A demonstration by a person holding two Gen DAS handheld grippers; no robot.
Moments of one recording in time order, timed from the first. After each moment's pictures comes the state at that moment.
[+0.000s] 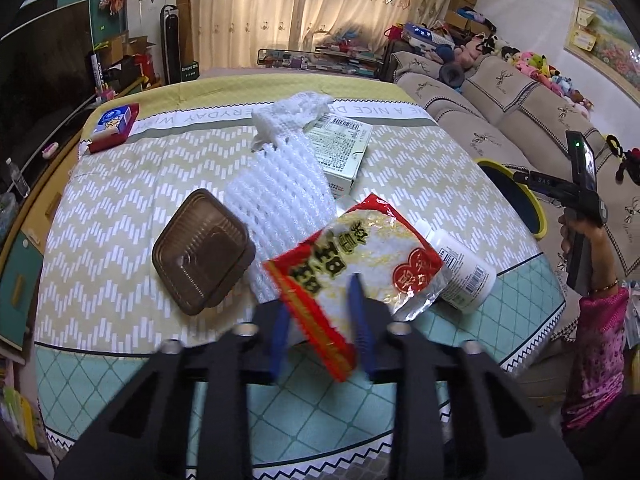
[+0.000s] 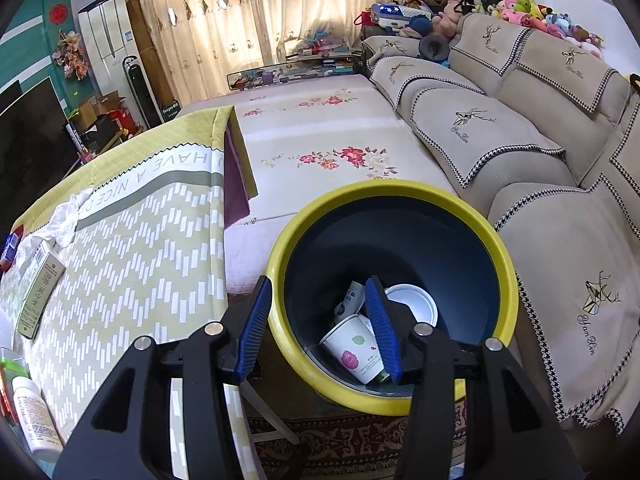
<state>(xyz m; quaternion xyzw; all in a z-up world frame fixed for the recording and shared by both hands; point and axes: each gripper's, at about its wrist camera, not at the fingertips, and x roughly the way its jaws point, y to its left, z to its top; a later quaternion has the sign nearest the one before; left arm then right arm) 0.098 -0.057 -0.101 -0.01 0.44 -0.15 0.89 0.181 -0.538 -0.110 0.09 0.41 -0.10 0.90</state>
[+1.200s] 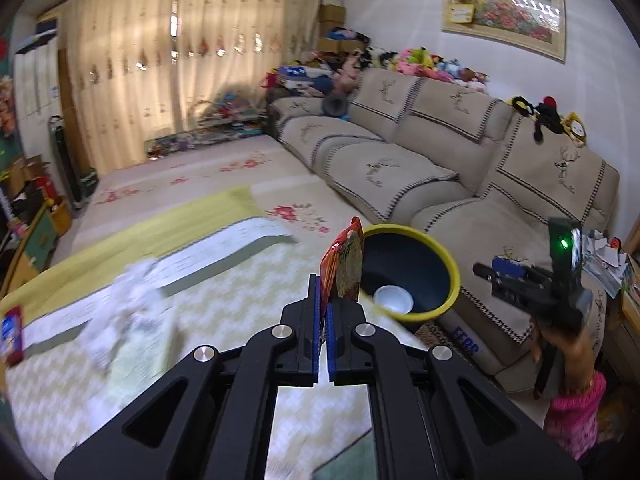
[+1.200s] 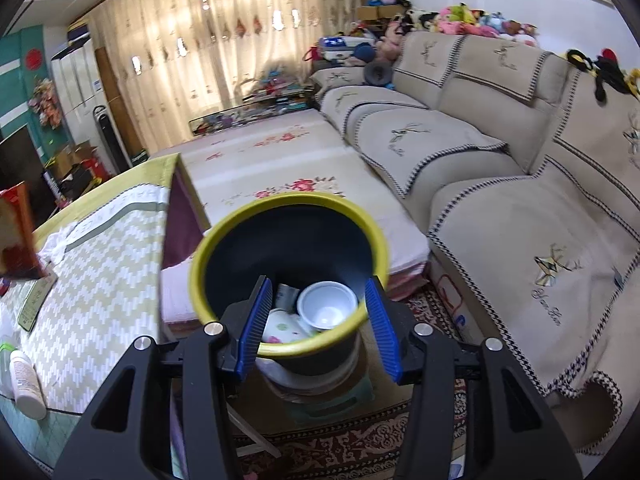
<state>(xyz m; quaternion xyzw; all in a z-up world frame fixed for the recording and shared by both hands) 0.168 -0.281 0.005 0.08 0.32 -0.33 0.88 0.063 -0.611 -0.088 0.12 0.34 -0.18 0.91</state>
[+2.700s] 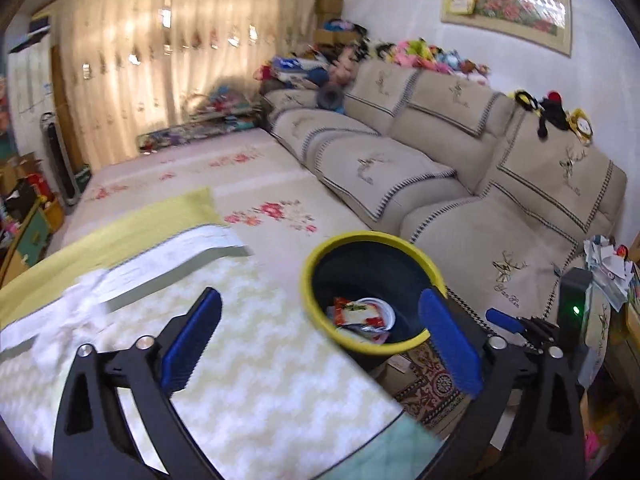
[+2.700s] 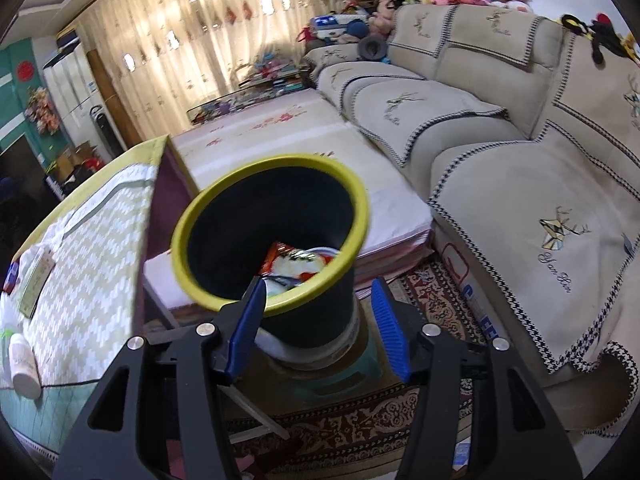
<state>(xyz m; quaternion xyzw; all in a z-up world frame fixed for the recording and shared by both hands) 0.170 -0.349 -0.018 0.08 0.33 -0.31 0.89 0.051 -0.610 -0.115 0.15 0.37 -0.15 0.90</state>
